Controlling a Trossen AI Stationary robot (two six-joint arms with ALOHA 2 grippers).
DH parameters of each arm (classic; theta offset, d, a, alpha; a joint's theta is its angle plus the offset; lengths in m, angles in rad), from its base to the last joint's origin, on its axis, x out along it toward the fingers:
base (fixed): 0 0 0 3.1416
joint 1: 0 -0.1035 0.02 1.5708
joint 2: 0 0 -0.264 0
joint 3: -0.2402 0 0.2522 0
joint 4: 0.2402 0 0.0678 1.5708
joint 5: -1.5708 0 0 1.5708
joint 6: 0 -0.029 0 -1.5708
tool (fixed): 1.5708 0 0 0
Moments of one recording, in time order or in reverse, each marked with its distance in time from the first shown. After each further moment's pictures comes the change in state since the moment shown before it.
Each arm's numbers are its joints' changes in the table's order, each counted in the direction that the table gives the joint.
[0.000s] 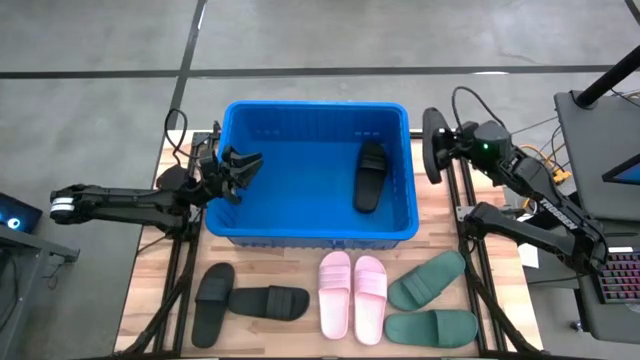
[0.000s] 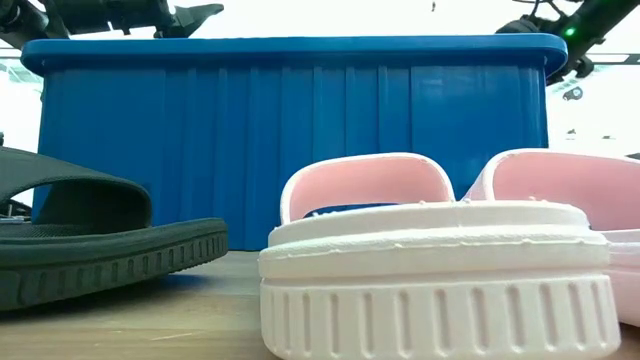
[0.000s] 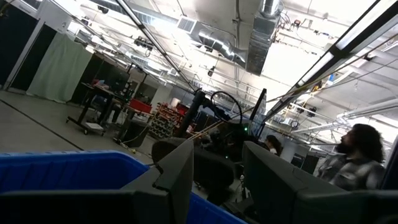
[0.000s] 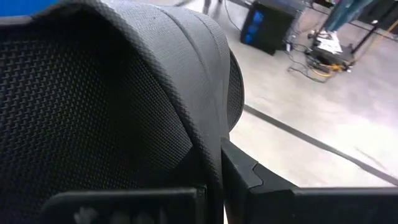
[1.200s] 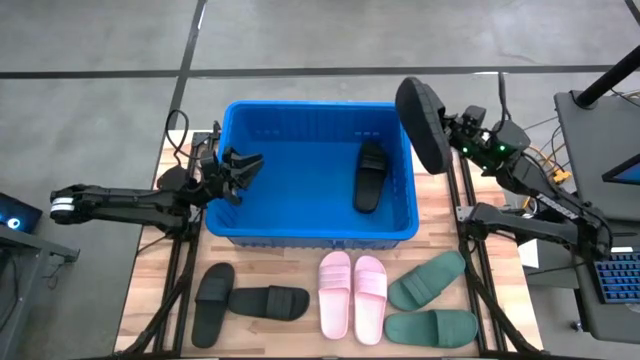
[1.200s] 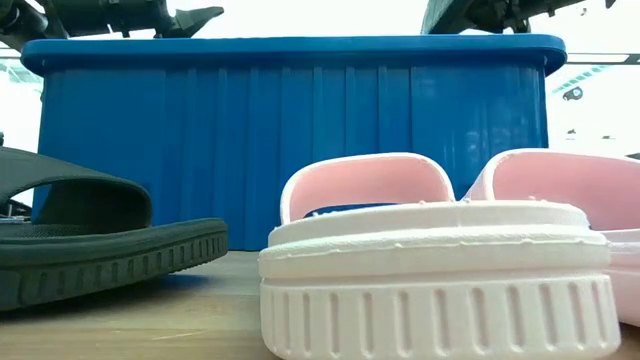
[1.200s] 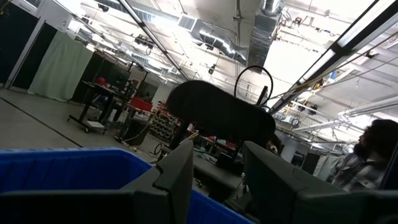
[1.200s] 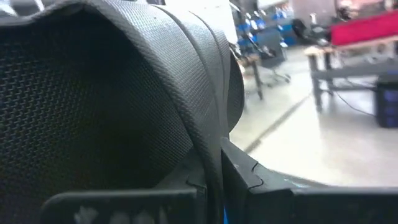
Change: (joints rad) left arm 0.000 0.000 0.010 -0.001 -0.001 -0.001; right arm -0.176 0.060 0.001 -0.640 0.233 -0.308
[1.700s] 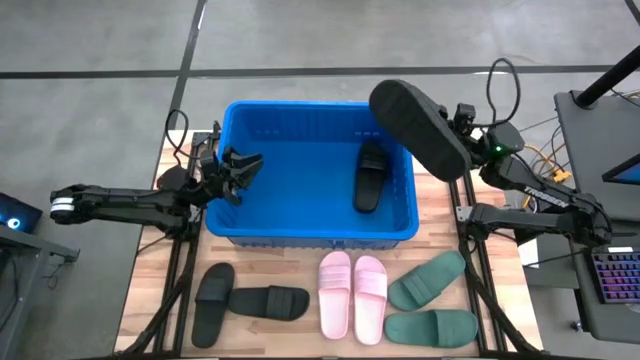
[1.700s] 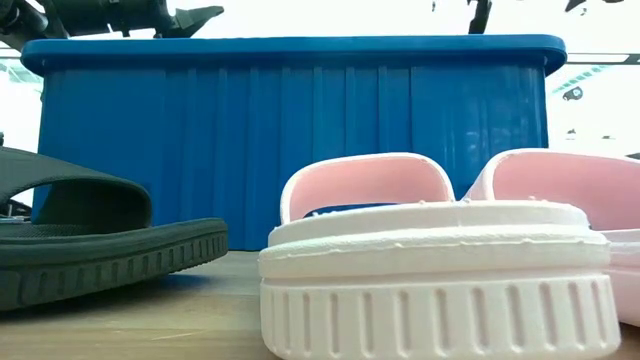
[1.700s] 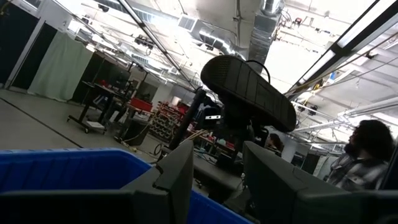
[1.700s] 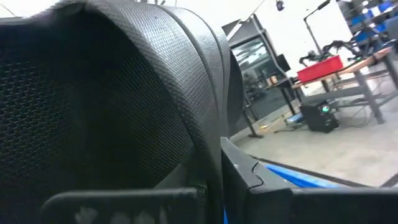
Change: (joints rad) left arm 0.000 -0.001 -0.002 0.001 0.000 0.001; right arm -0.087 0.132 0.000 -0.375 0.272 -0.249
